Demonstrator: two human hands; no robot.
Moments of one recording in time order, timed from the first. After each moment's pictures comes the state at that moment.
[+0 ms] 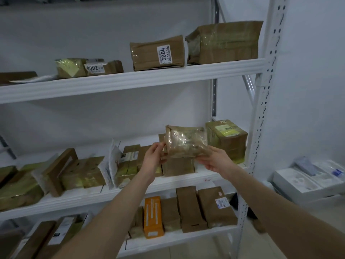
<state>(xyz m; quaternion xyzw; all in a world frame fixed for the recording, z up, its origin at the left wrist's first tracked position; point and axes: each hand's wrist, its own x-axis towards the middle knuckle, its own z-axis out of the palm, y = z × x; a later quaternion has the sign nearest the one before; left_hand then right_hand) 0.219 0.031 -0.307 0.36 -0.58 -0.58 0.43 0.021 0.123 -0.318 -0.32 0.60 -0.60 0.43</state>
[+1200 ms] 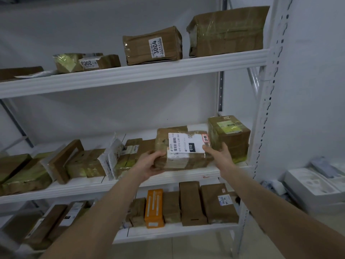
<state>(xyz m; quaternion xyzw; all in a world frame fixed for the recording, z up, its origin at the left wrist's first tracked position) 0.207 0.035 -0.314 0.47 -0.45 -0.68 0.33 -0.017 0.115 -0.337 -0.23 0.62 -0.64 0.40</state>
